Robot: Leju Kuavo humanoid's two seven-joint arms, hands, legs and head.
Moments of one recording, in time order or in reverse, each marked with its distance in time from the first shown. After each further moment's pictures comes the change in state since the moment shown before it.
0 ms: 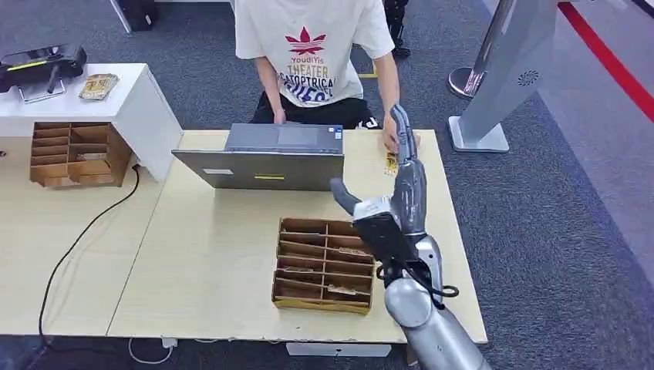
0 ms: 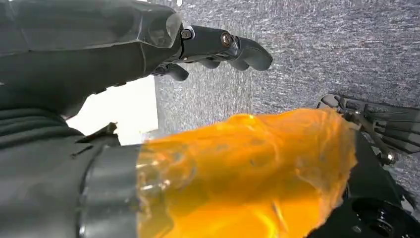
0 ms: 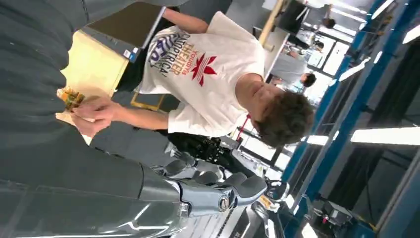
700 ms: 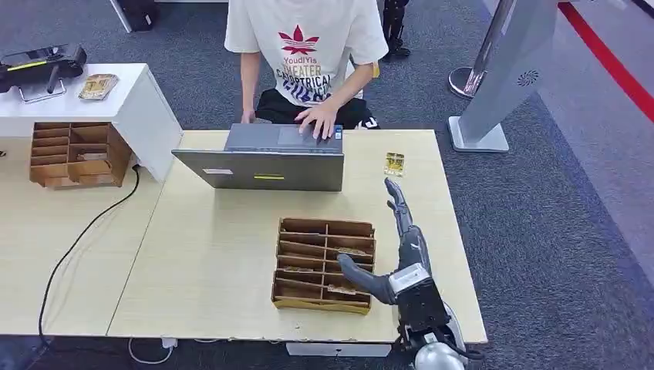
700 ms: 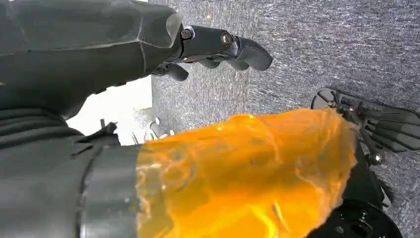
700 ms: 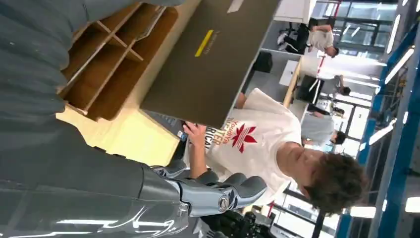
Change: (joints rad) left arm 0.003 0.004 0.058 0.000 0.064 0.003 -0.011; right arm 0.273 -0.125 0.024 -0.165 -0.246 0.180 -0.054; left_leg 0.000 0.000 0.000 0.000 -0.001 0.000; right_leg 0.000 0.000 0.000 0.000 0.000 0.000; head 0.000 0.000
